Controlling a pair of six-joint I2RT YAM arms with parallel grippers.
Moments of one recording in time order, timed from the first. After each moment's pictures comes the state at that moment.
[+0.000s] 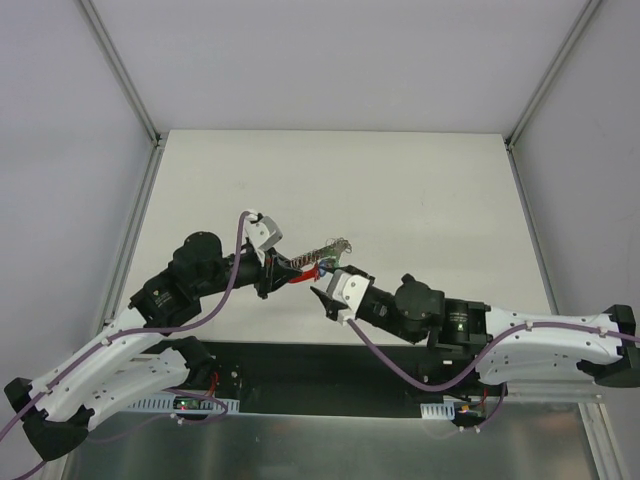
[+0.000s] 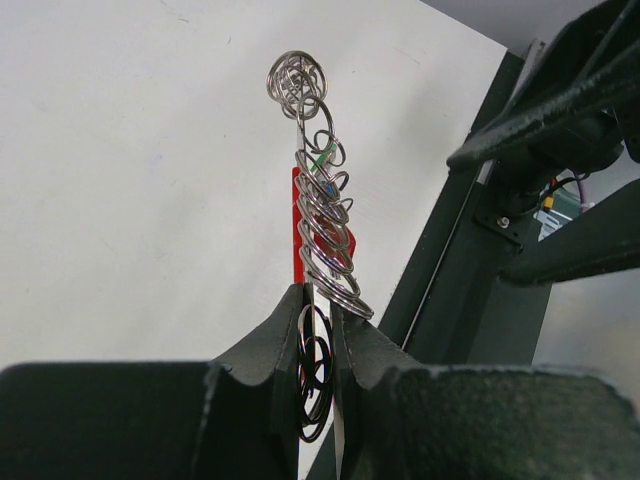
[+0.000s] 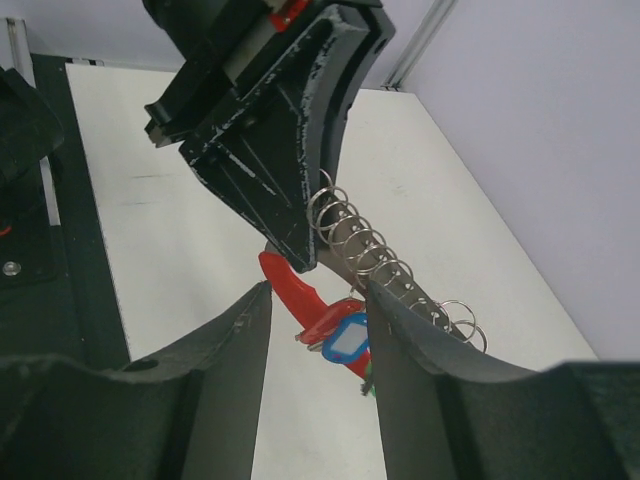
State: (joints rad) left arm -0.78 0.69 0.78 -0.34 0.37 -0.12; right arm 1.47 0.92 0.84 0.02 0.37 -0.38
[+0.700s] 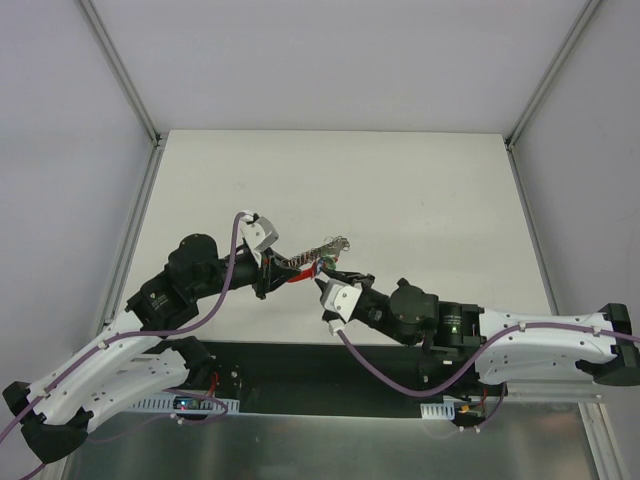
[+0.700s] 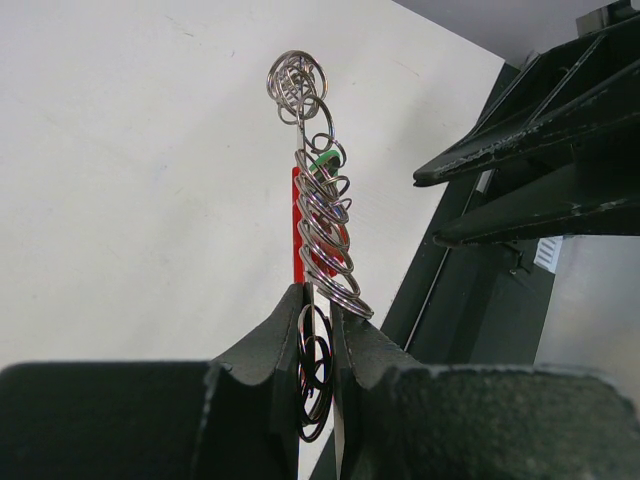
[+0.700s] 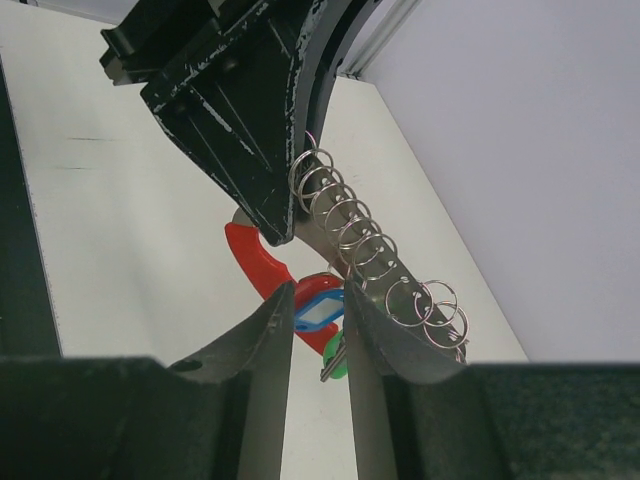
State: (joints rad) left arm -0.78 0.67 0.77 -0.33 0.36 -0.13; right arm 1.49 0.95 0.80 0.07 0.44 -0.55
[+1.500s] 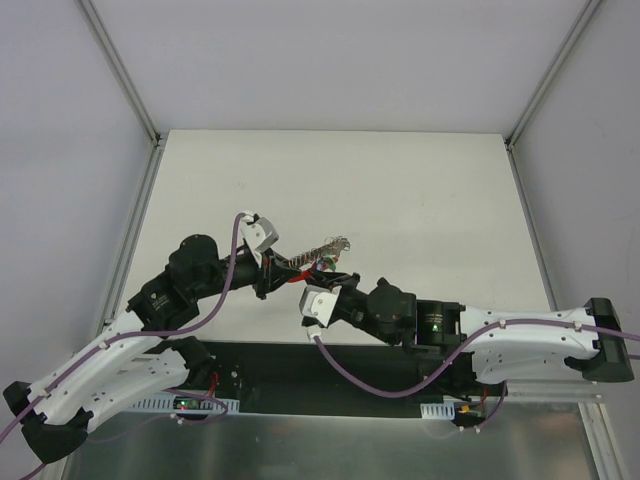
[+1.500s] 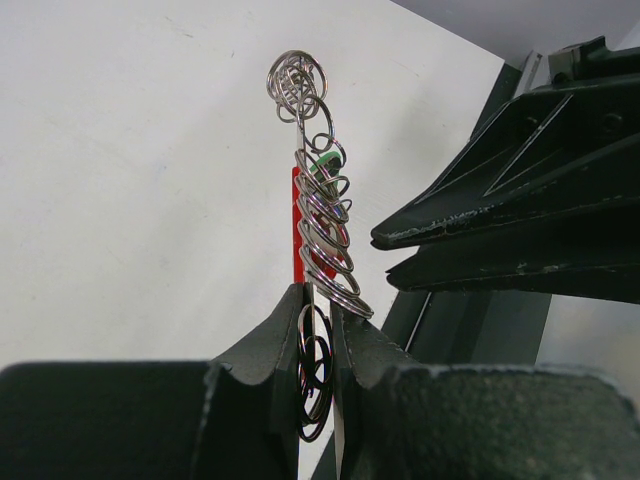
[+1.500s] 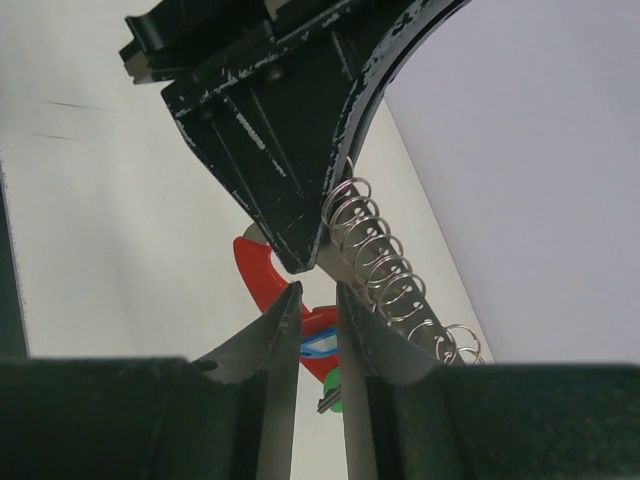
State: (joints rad) left arm -0.78 0.67 0.76 -0.32 0.36 -0.13; right arm 1.49 1.06 0.84 0.08 0.44 -0.63
